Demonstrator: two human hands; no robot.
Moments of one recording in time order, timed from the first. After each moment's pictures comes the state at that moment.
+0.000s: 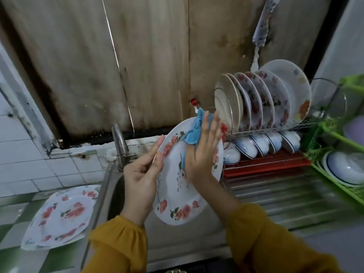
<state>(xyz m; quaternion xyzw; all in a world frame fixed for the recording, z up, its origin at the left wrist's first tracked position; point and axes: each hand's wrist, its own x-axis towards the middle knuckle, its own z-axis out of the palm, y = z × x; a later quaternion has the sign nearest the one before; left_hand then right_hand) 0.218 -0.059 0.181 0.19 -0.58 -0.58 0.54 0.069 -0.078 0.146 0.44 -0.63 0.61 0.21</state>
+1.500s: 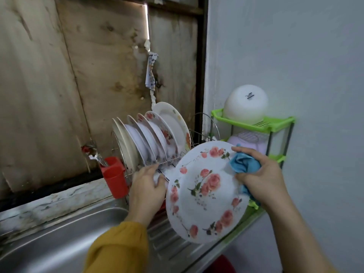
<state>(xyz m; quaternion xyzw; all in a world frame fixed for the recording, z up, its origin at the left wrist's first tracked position) -0.020 0.004 0.174 0.24 -0.86 -0.29 0.35 -0.122 0.237 0.220 0.24 -0.71 0.65 0.07</state>
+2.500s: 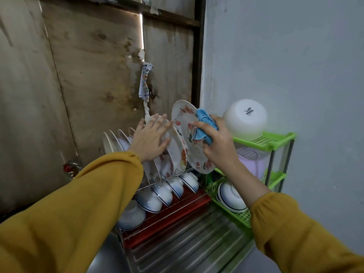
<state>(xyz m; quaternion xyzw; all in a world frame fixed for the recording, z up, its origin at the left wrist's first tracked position) -0.165 -0.099 0.284 0.06 -0.94 0.15 0.29 -0.232 0.128 0.277 0.45 -0.70 0.37 0.41</state>
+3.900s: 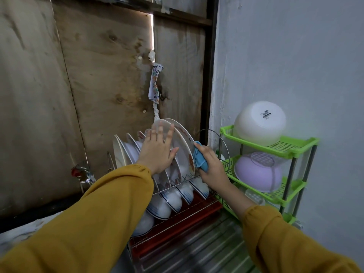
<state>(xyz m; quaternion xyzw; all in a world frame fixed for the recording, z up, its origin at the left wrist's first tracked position) -0.171 -0.102 0.263 0.14 -0.94 0.20 0.24 -0.288 0.069 0.188 0.50 -0.72 0.43 0.23</state>
